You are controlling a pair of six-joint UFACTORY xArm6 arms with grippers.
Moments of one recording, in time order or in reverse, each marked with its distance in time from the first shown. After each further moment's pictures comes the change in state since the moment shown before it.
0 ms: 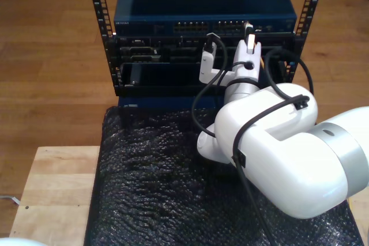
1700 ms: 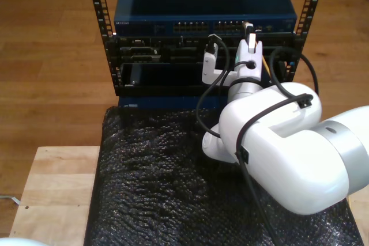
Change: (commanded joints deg) left arm 0.0 0.0 0.0 0.0 0.0 0.0; right arm -1.5 0.8 -0.1 -2.6 0.1 0.0
